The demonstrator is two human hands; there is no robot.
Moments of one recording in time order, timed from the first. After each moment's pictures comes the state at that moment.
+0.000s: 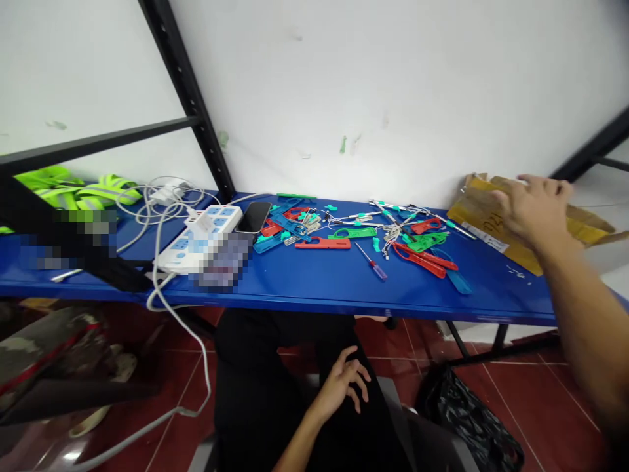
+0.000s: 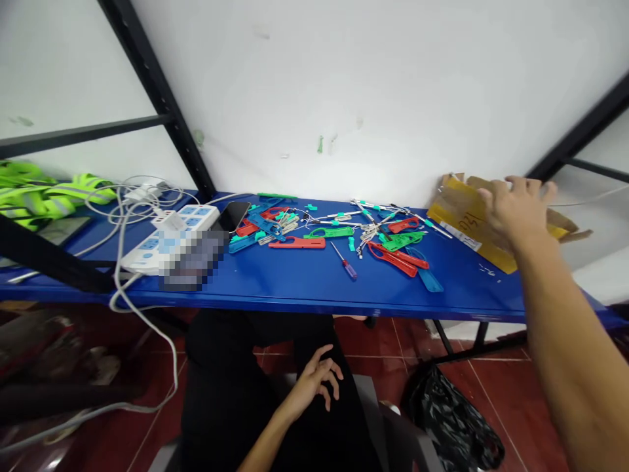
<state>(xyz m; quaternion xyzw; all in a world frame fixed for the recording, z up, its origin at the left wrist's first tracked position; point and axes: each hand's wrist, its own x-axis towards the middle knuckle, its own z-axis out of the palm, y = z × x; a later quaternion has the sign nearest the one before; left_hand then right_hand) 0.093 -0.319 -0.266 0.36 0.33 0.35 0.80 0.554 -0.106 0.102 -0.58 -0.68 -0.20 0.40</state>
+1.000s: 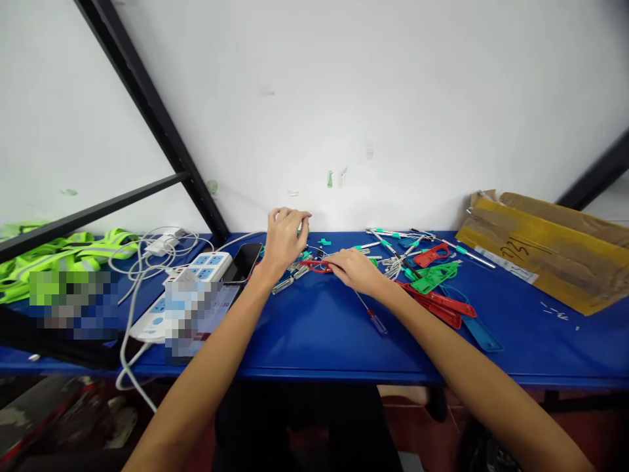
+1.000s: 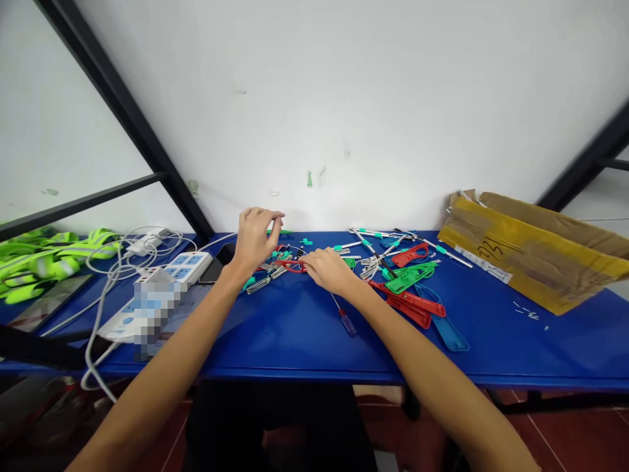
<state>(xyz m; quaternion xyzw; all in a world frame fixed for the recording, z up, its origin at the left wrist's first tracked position) 0.004 0.005 0.066 0.79 0.42 0.43 -0.13 0.230 -0.034 0.011 -0.36 -0.91 0.01 0.20</state>
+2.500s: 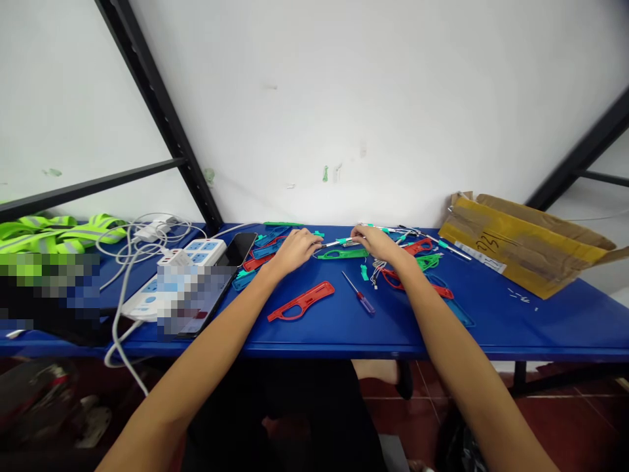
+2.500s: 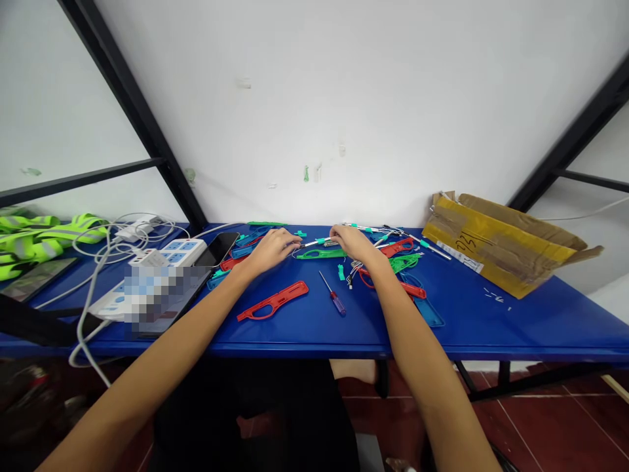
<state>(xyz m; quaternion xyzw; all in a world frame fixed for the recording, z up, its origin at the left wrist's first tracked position) 0.012 0.019 -0.006 0.90 0.36 0.26 0.00 0.315 0.004 0.017 -0.48 -0.85 0.05 0.22</state>
